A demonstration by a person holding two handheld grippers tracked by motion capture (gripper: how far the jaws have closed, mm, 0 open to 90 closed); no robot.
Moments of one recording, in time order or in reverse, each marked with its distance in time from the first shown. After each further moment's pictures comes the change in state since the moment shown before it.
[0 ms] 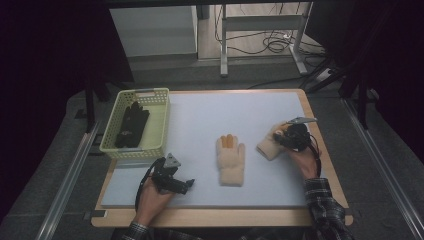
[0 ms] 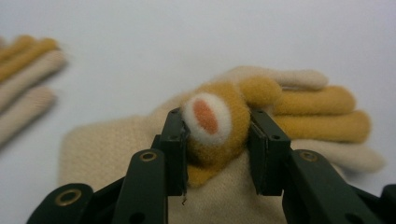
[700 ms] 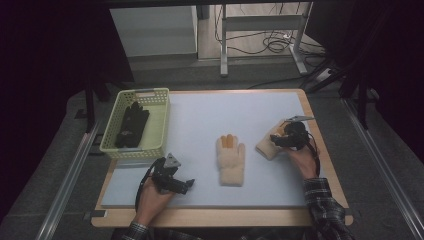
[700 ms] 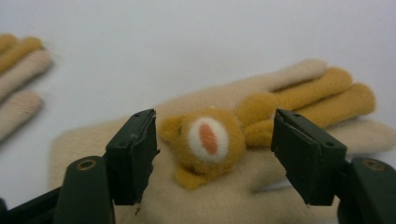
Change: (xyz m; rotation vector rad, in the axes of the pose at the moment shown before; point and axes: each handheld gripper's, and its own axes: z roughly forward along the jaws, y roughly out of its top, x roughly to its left) left arm 0.000 0.000 0.000 0.000 0.000 0.000; right arm 0.003 0.004 0.009 0.043 -0.045 0.020
